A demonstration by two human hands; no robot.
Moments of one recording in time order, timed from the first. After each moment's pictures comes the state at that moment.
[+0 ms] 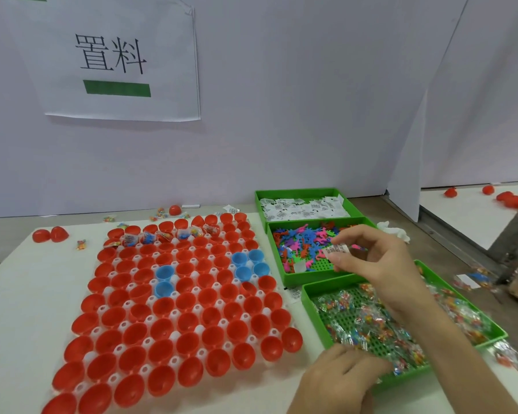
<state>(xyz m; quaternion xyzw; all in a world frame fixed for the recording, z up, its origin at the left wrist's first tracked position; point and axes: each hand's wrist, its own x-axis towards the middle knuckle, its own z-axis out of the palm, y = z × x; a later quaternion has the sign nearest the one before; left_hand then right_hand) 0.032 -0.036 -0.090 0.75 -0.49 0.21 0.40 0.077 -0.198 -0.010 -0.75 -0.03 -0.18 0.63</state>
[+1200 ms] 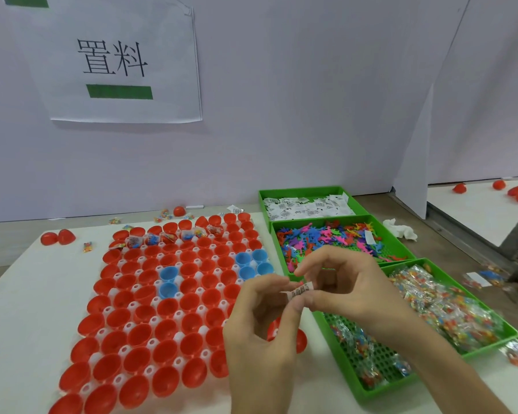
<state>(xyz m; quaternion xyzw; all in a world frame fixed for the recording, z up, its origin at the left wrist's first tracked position) 0.062 -0.004 -0.050 0.61 -0.20 0.17 0.75 0.068 -0.160 -0.013 -0.75 -0.15 -0.07 0.64</state>
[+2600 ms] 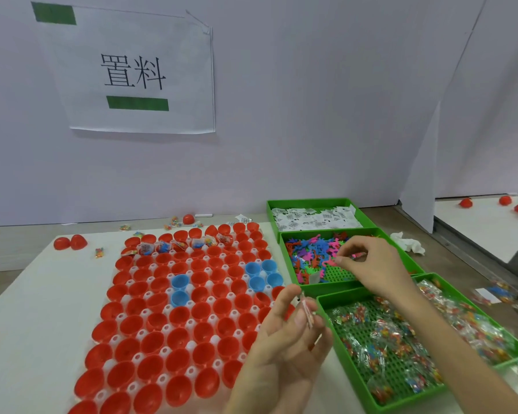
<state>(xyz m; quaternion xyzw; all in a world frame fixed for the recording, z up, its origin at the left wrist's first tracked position) 0.071 0.005 -0.046 0.16 -0.08 -0.32 0.93 0.136 -0.217 -0.034 -0.92 0.11 -0.18 0.33</state>
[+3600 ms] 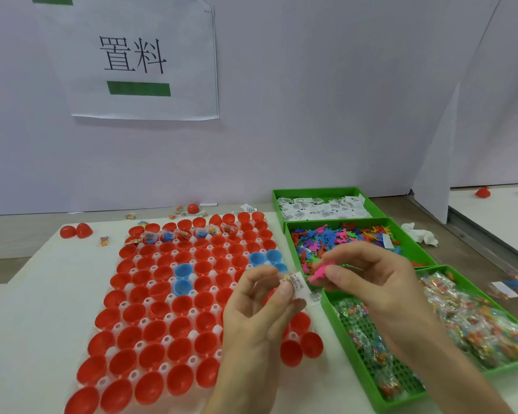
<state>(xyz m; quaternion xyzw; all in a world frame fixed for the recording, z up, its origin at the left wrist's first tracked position) 0.085 0.016 -0.043 0.39 -0.07 -0.11 0.91 0.067 -0.150 -0.014 -0.69 -0.09 -0.15 0.71</state>
